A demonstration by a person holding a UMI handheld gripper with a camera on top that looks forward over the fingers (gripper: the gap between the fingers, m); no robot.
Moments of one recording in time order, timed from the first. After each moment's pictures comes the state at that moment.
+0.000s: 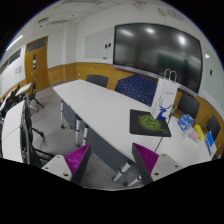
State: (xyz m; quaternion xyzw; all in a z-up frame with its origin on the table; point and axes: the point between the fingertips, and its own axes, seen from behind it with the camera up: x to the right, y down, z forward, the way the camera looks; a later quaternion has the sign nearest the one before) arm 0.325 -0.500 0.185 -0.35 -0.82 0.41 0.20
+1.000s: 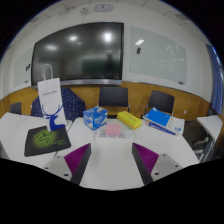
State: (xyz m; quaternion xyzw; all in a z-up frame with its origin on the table) arm 0.024 -0.131 0.121 -0.60 -0.60 0.35 0.40
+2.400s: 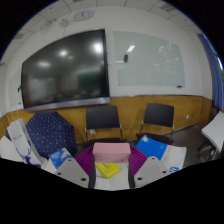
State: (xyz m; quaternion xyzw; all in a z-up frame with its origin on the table) arm -0.193 0.041 0.217 -0.60 -0.55 0.42 0.40
